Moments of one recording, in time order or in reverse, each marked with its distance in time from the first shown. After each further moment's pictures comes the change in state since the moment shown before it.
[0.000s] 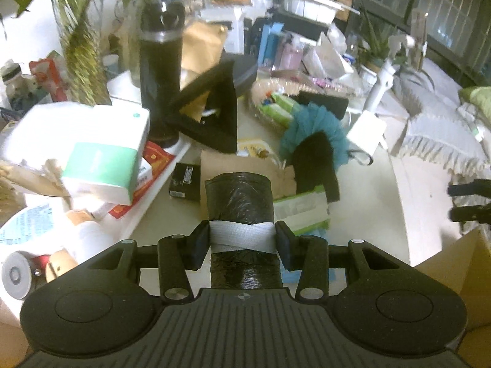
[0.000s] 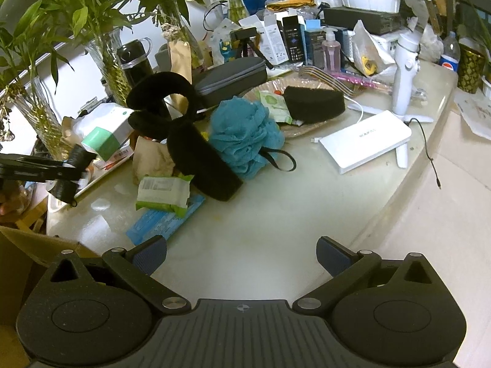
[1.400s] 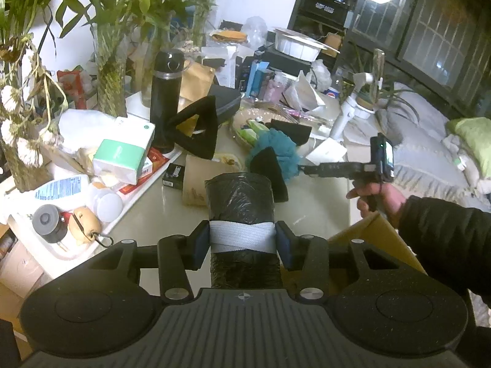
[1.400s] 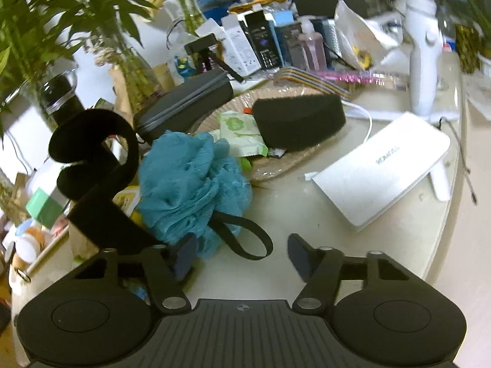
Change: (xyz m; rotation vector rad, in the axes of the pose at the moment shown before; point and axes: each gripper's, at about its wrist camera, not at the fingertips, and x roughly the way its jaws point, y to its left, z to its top) left arm -0.118 -0.049 -0.049 -0.078 -0.109 -0.015; right arm 0.143 -0.059 0.057 0.142 -0.092 0.004
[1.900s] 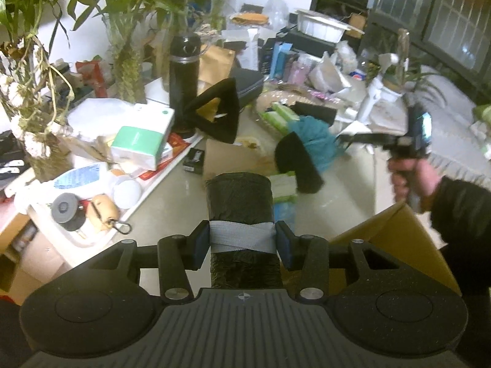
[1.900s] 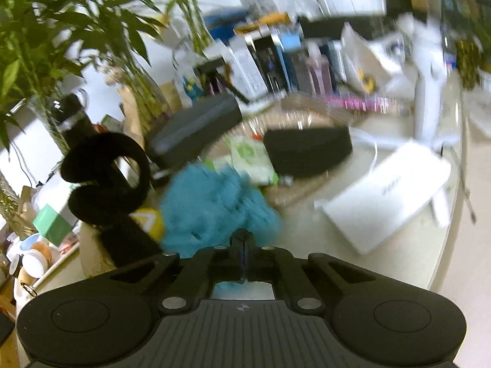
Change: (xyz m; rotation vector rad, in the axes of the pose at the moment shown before) left arm 0.012 -0.012 0.003 0.010 0.075 0.140; right arm -0.014 0.014 0.011 -0.014 -0.079 0.007
